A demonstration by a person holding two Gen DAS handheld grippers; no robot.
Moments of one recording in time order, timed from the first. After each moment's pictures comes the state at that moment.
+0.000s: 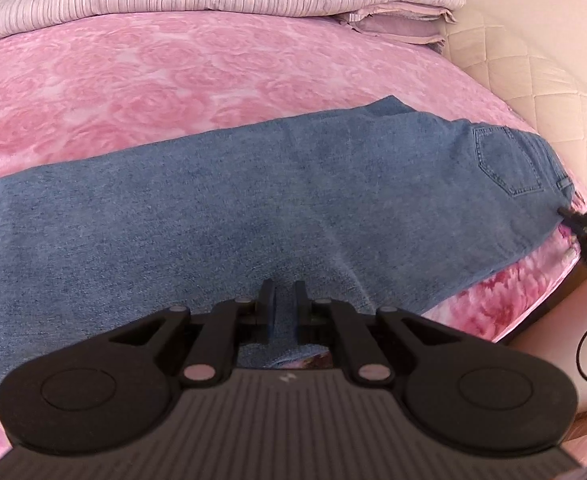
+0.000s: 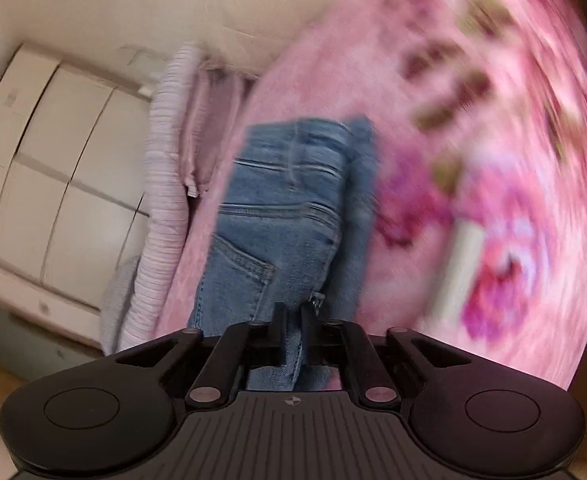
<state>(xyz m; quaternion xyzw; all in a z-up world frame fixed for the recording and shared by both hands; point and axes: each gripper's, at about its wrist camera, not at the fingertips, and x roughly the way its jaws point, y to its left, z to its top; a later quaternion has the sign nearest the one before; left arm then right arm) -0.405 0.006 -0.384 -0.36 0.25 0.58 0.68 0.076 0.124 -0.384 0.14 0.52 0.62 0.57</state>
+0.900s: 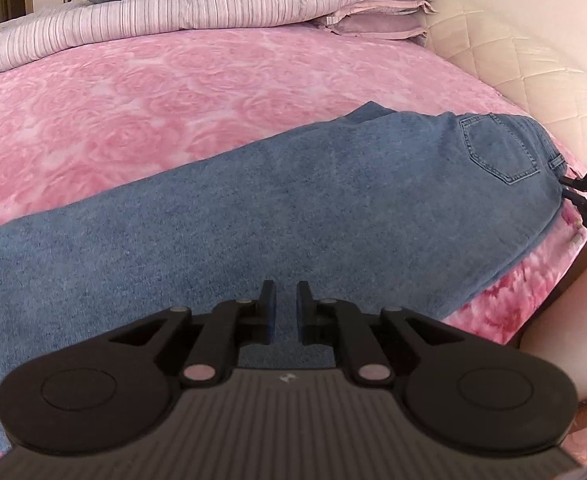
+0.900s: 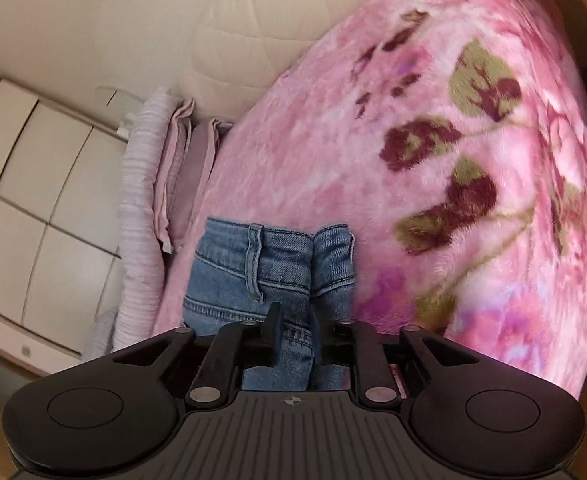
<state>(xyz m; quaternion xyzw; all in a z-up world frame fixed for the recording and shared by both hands) -0.390 0.024 -0.380 -0.32 0.27 0.58 0.70 0.132 0.164 -0.393 0.19 0.53 0.56 0.60</state>
